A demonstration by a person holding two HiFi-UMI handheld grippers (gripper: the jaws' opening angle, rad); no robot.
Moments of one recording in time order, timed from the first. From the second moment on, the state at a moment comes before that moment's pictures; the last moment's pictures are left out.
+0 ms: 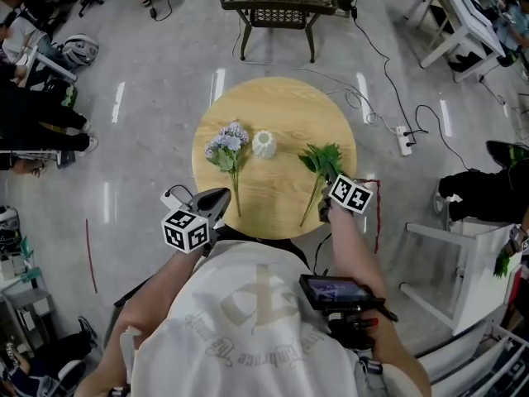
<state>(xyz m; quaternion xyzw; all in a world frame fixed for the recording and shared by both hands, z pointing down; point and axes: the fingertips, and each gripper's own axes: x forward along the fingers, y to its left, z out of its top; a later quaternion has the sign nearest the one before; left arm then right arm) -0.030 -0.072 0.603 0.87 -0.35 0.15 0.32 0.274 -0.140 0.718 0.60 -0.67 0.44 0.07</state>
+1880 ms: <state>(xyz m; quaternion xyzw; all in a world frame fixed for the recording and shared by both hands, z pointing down) -0.051 -0.110 0.584 0.91 -0.27 0.11 0.30 0.241 -0.187 0.496 0.59 -0.76 0.26 -0.08</state>
